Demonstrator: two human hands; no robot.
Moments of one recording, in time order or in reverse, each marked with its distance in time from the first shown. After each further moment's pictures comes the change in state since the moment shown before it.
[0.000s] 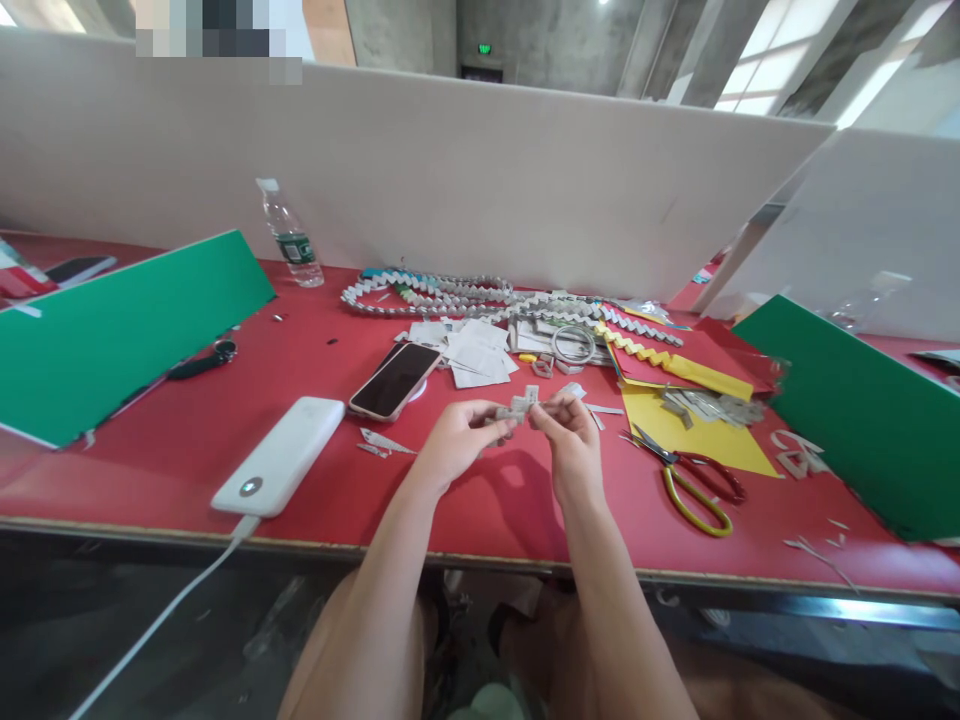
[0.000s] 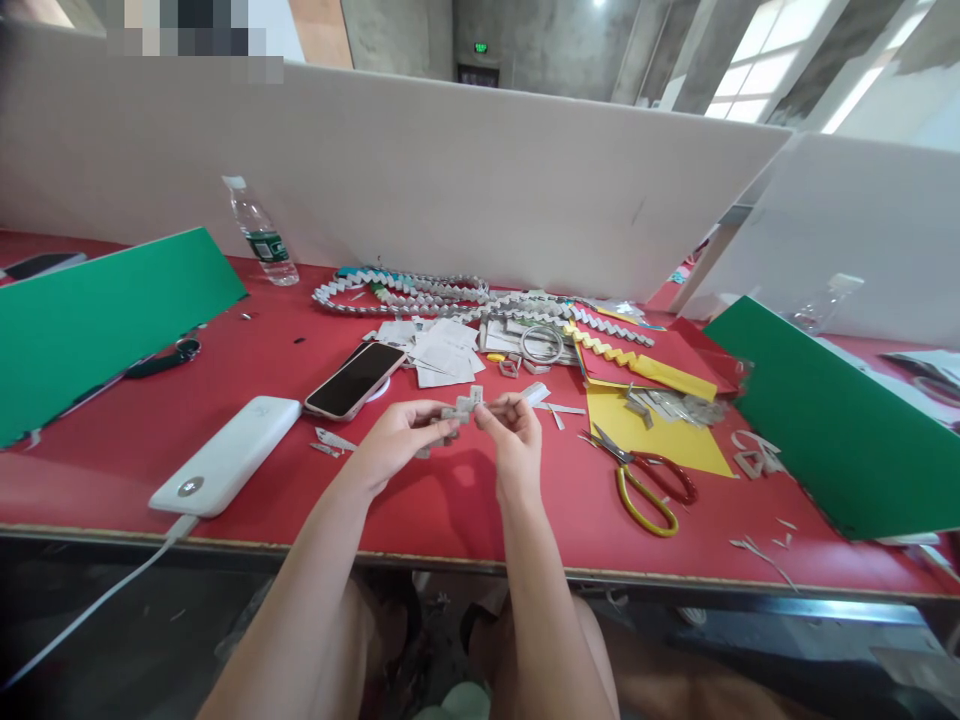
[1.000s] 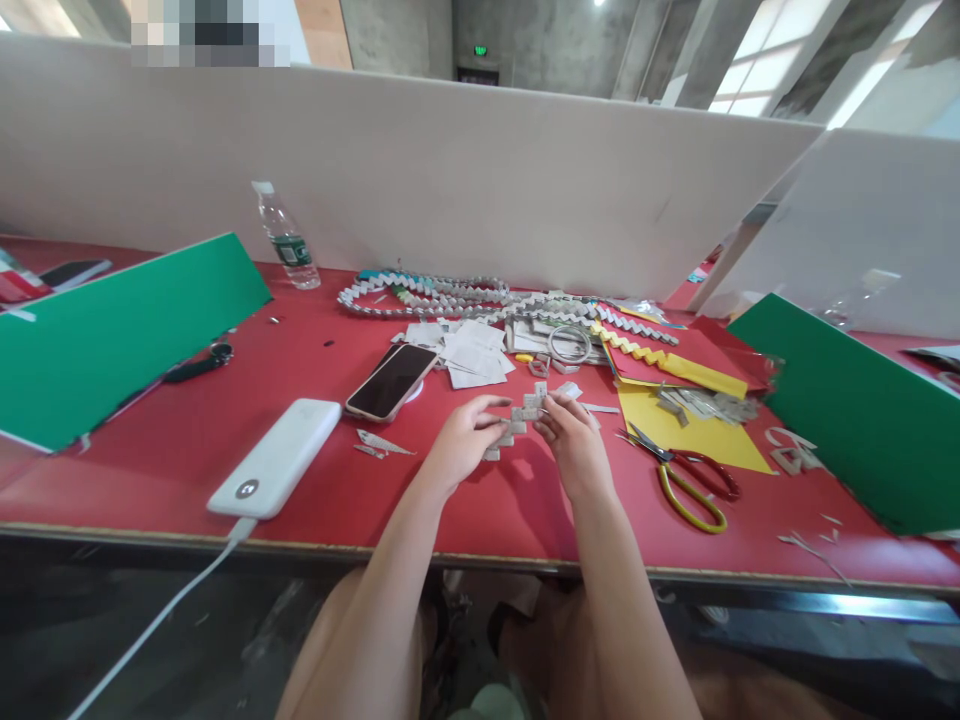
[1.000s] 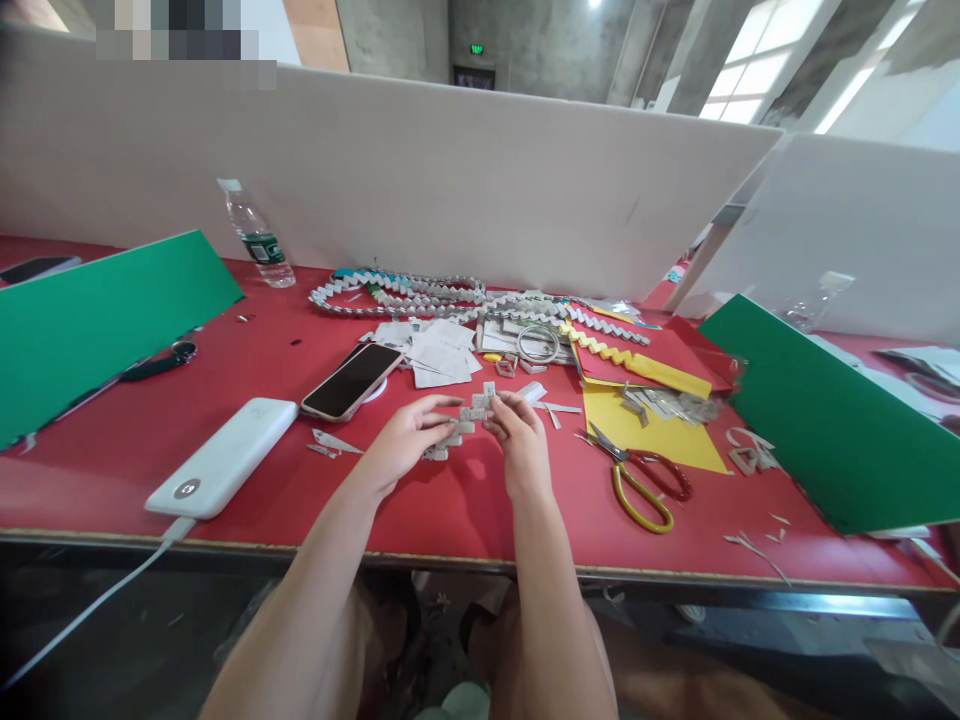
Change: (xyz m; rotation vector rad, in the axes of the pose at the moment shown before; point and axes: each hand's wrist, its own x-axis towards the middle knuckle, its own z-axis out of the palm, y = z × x) left_hand 0.006 -0.010 0.009 -0.115 0.006 -0.094; right_hand 0.013 -0.001 -0.018 0.060 0.059 0.241
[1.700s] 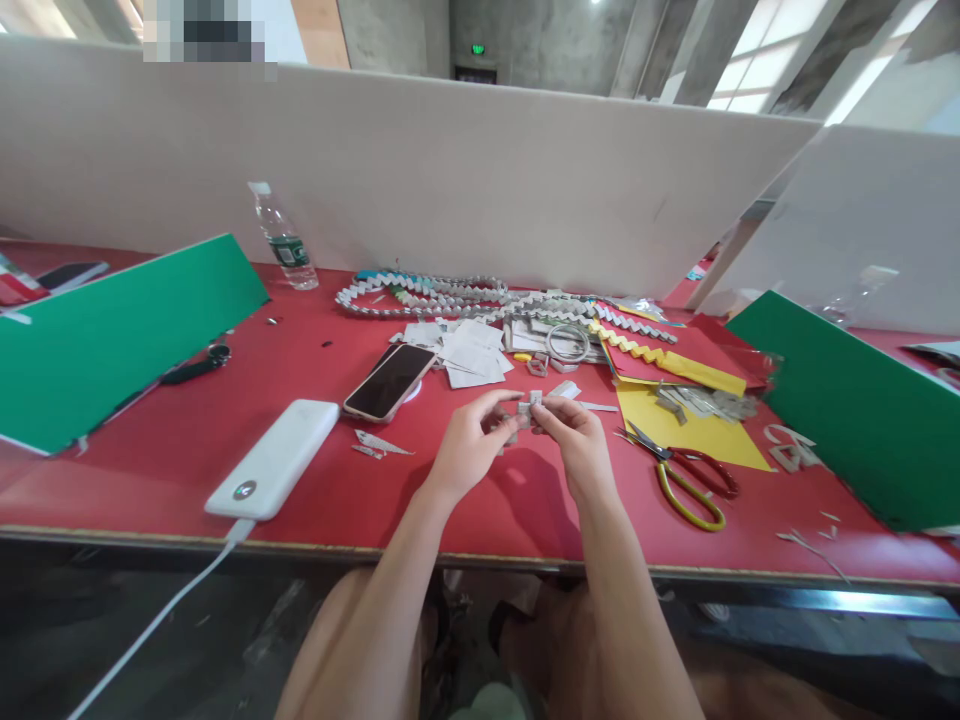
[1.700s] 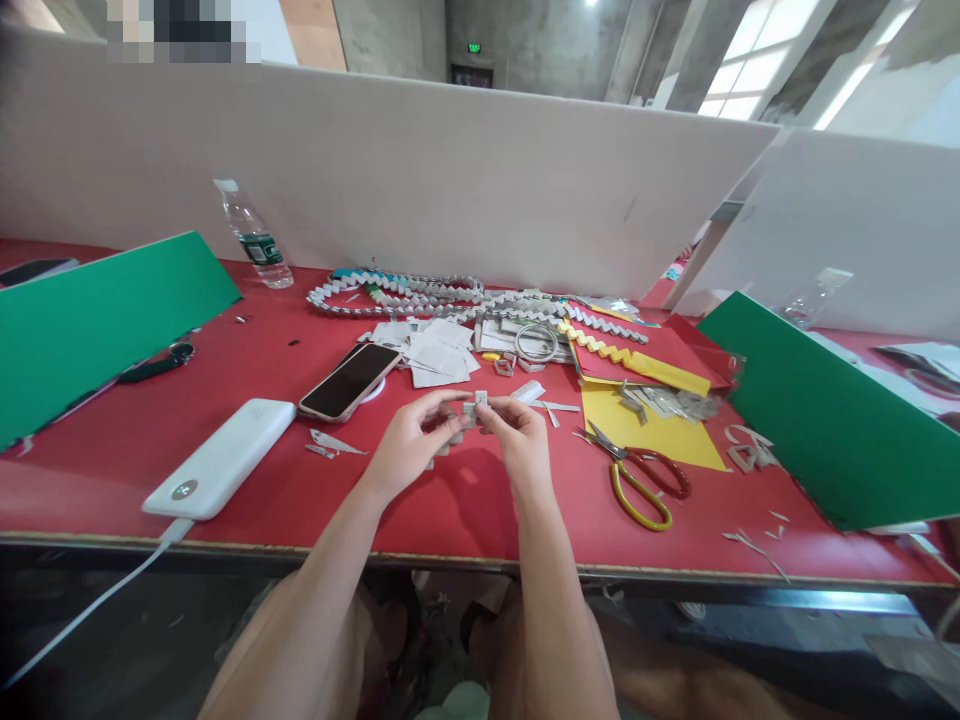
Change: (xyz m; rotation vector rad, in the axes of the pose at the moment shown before) left_hand -0.002 0.002 0.011 0.213 0.047 0.322; right_hand -0.011 -0.011 0.003 -0.256 -0.137 -0.176
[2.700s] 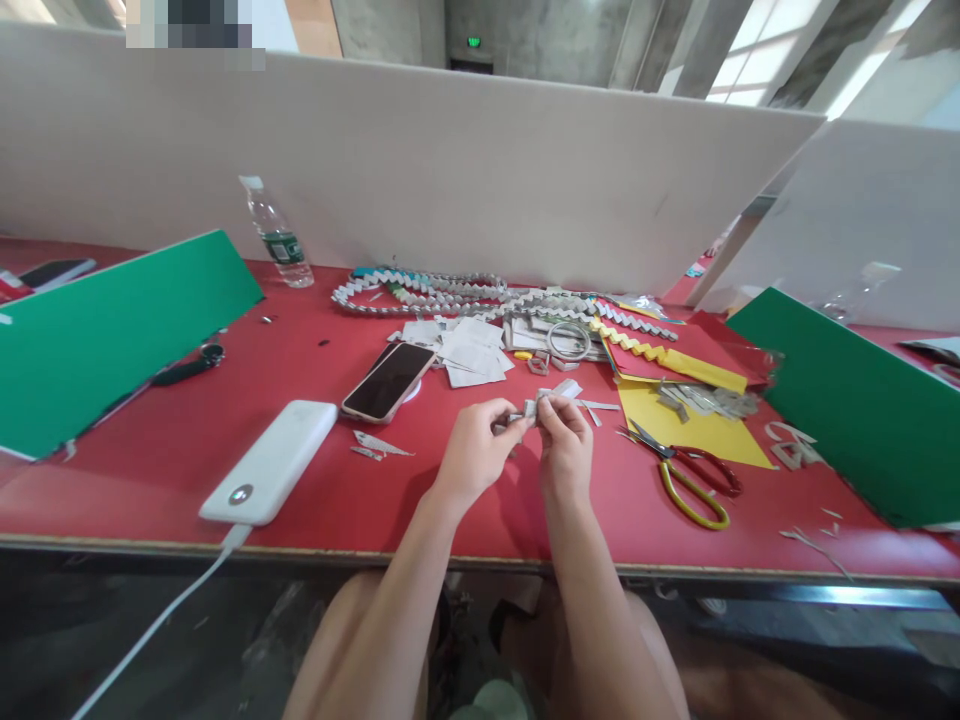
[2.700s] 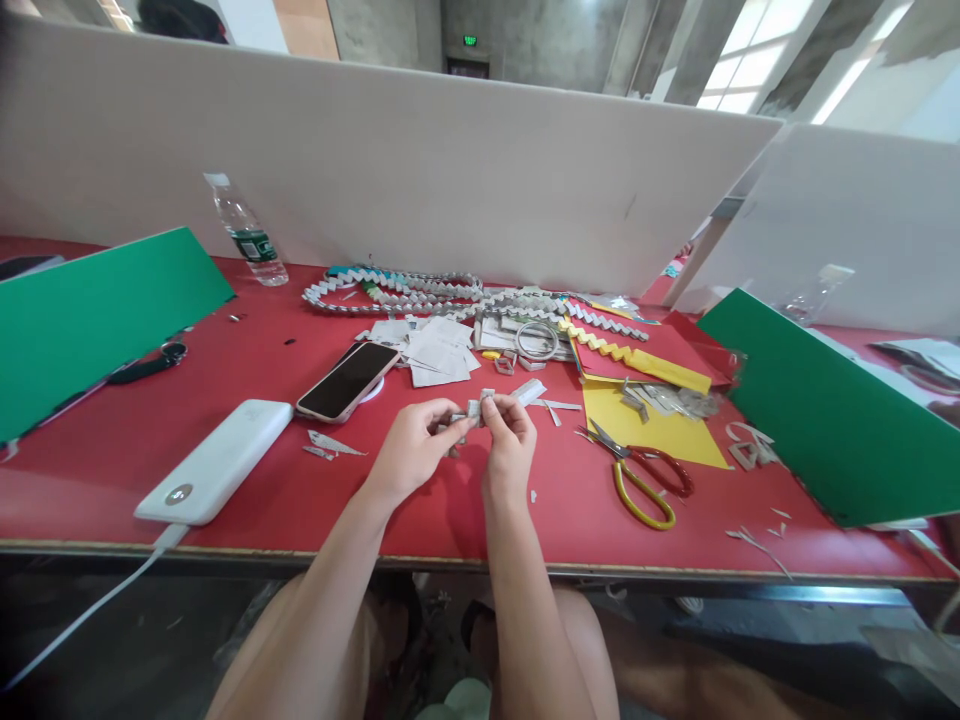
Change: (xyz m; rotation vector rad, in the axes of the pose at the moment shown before) left_hand 0.000 0.001 0.006 0.134 0.007 0.010; right_hand -0.002 0.020 0.023 0.337 0.233 -0.084
